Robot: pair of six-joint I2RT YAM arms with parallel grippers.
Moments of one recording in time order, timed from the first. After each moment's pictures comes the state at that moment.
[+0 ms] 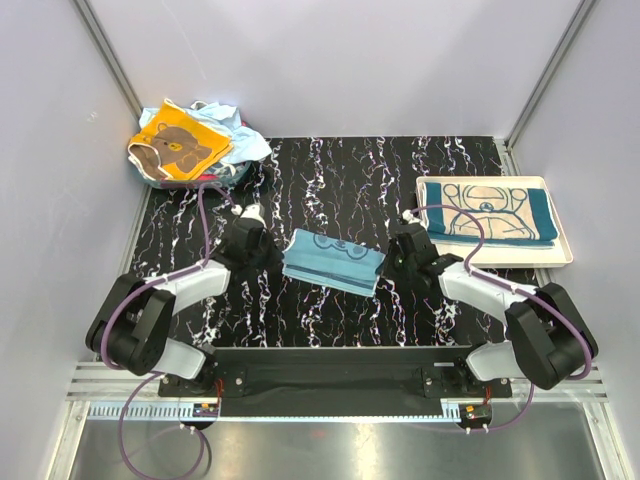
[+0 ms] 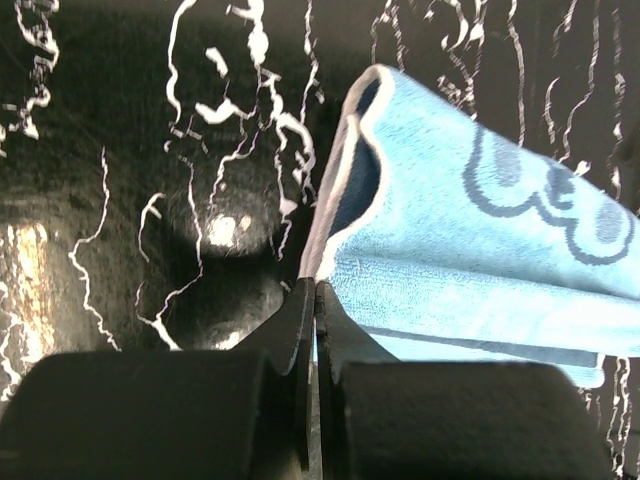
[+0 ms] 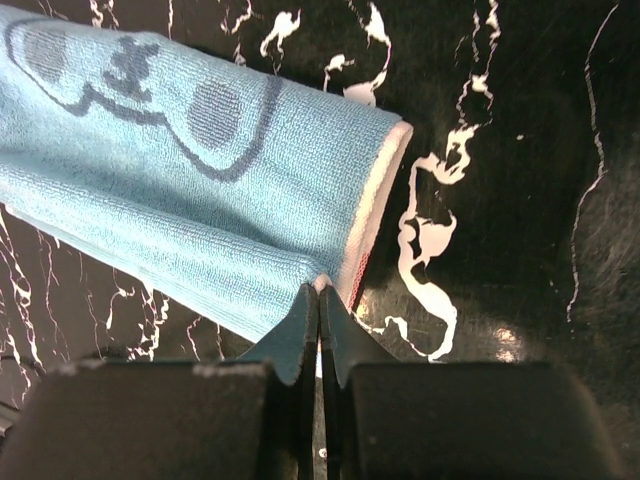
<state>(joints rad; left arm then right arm) -0.43 1.42 0.61 0.10 -0.01 -0.62 0.51 1.36 0.63 -0.09 -0.01 0.69</state>
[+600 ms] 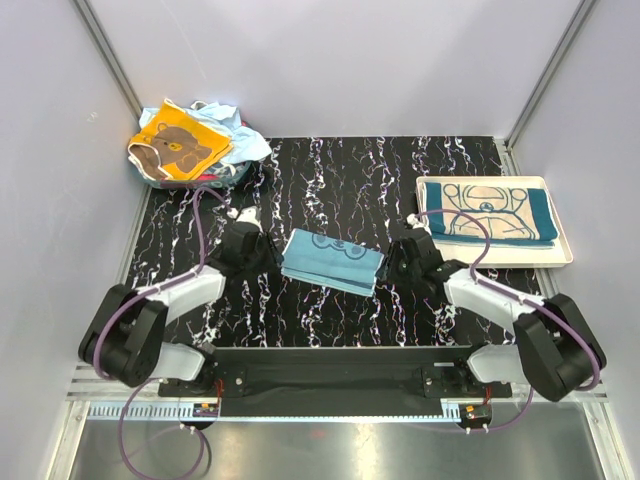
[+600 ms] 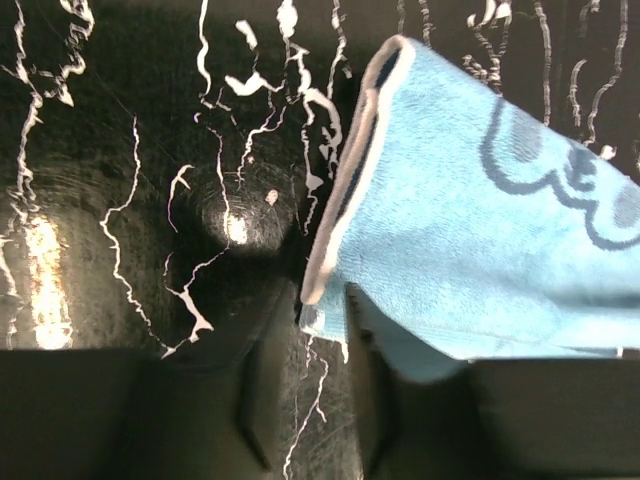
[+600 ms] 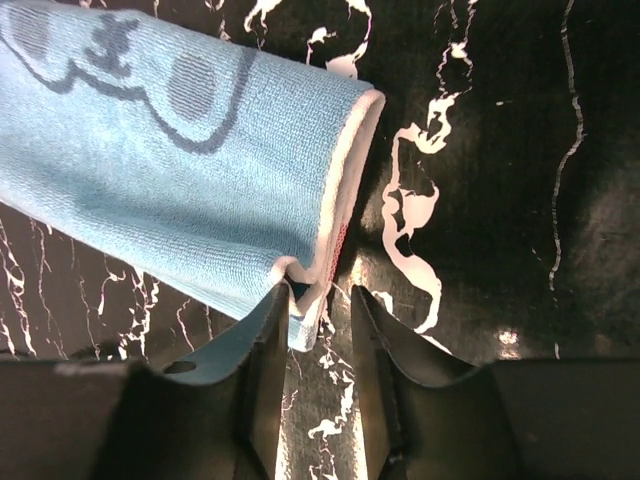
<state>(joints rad) -0.44 1.37 0.57 0.08 -0.02 -0.60 0.52 1.31 0.58 -0.09 -0.01 0.70</state>
